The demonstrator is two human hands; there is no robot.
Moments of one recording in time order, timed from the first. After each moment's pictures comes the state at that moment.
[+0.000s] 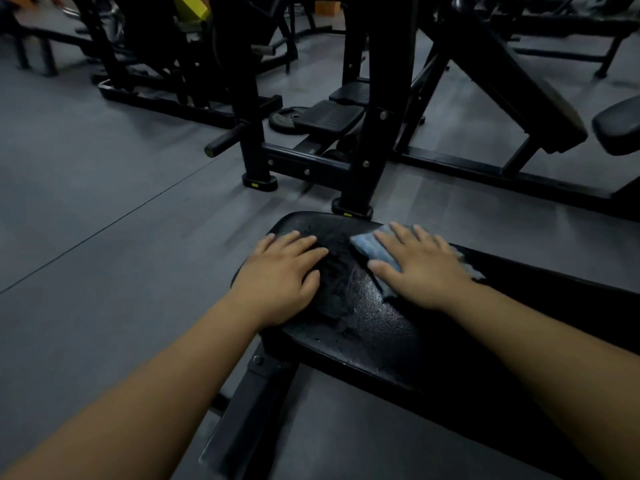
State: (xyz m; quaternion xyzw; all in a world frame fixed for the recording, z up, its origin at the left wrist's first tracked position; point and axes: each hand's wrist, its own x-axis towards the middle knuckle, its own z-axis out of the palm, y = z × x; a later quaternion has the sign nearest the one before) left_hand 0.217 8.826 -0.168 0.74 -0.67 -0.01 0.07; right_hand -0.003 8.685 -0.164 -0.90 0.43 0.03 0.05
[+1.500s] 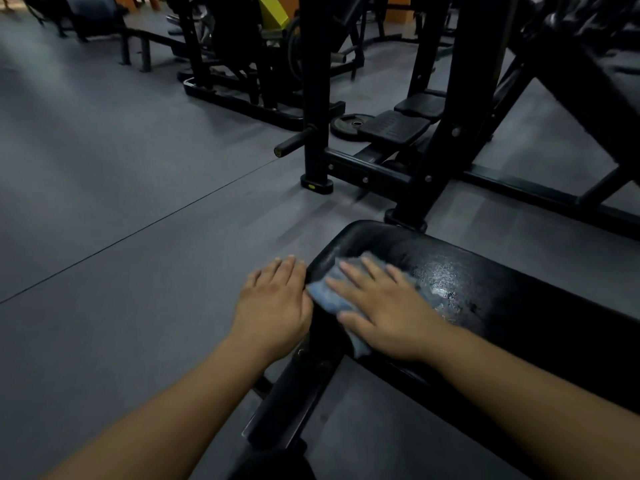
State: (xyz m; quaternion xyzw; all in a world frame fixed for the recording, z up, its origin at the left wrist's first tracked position) left_hand 0.245 8.916 -0.178 0.86 -0.51 0.02 0.05; right_hand 0.083 8.774 -0.167 -0.98 0.17 0.02 0.08
